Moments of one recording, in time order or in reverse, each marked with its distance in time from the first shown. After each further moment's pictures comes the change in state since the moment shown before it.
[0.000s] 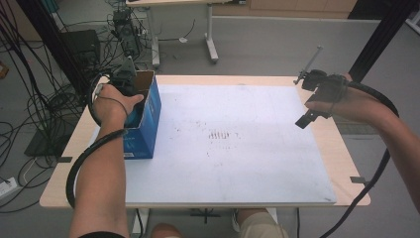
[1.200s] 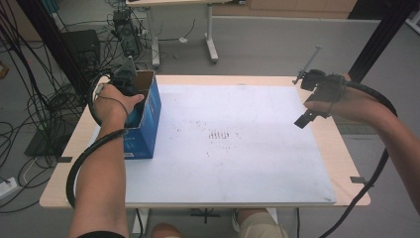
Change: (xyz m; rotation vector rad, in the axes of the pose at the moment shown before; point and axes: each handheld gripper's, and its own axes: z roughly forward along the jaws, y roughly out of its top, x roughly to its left) left arm -0.001 0.001 0.000 -0.002 0.001 -0.001; right arm 0.000 0.002 0.001 0.000 -0.001 -0.006
